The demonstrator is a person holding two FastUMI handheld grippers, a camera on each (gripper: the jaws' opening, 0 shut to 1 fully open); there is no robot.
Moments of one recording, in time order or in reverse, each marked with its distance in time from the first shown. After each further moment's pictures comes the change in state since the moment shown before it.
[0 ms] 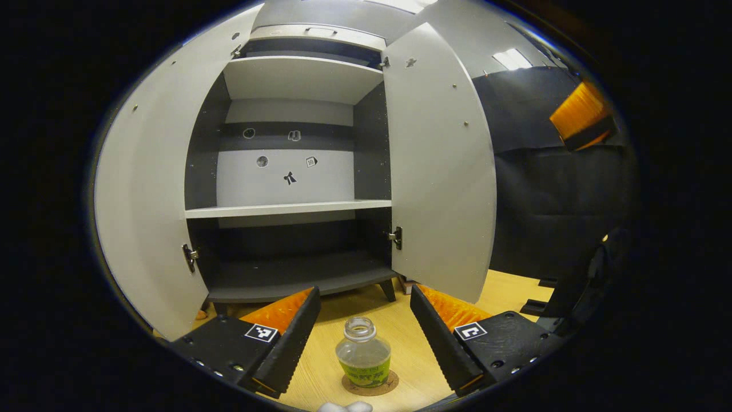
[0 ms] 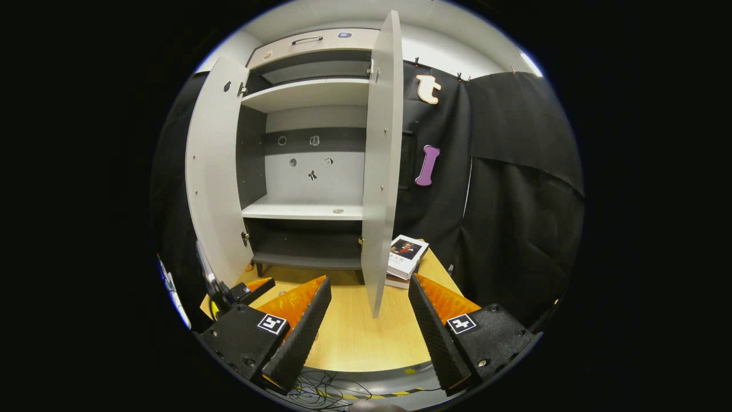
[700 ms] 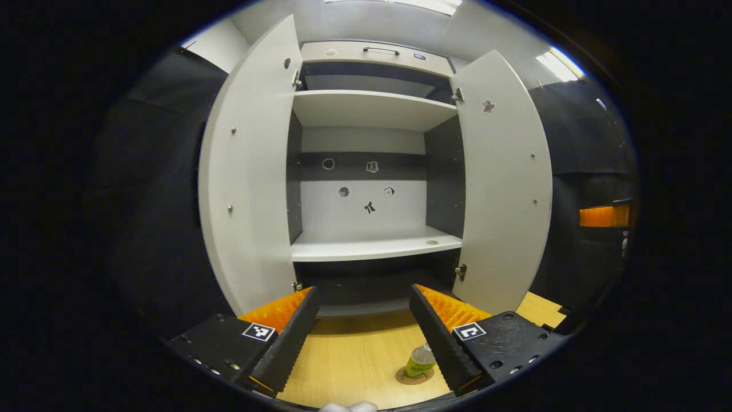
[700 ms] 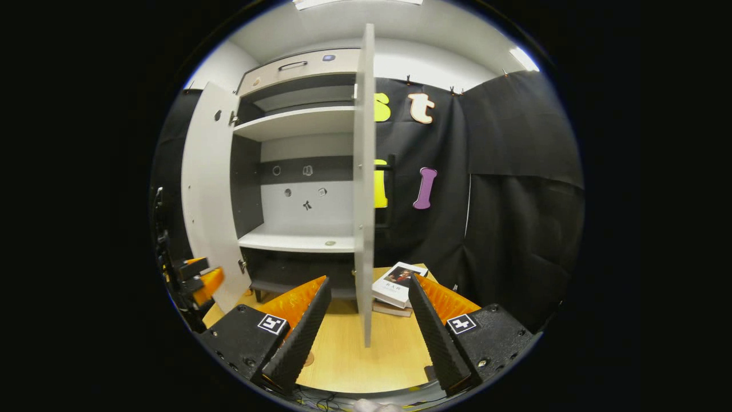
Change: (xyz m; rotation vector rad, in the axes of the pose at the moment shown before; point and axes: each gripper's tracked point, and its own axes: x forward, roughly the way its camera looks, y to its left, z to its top) left arm -0.090 0.103 0.109 -0.027 0.020 0.321; right arm 0.034 -0.056 0.058 0.057 -0.127 0.031
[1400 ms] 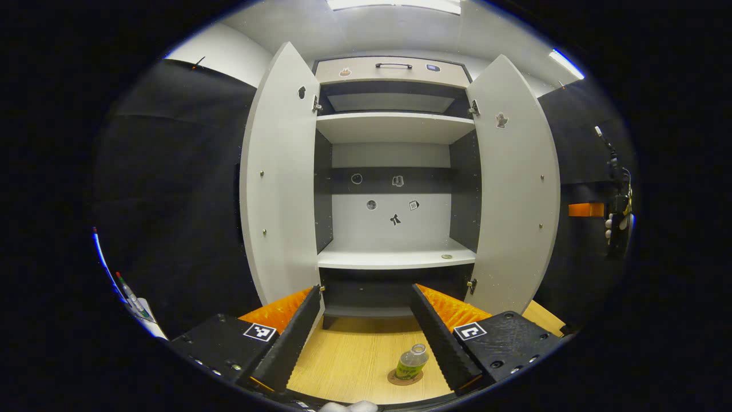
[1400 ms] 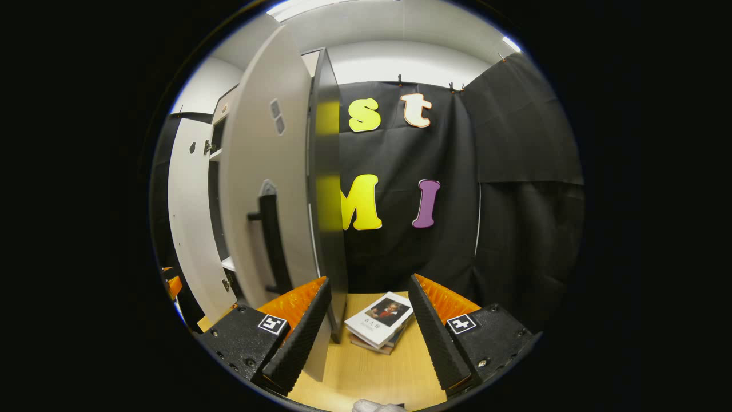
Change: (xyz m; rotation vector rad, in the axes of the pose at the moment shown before) left arm -0.030 -0.036 0.037 -0.019 -0.019 0.221; right arm 0.116 -0.118 0.080 -0.004 -0.050 0.158
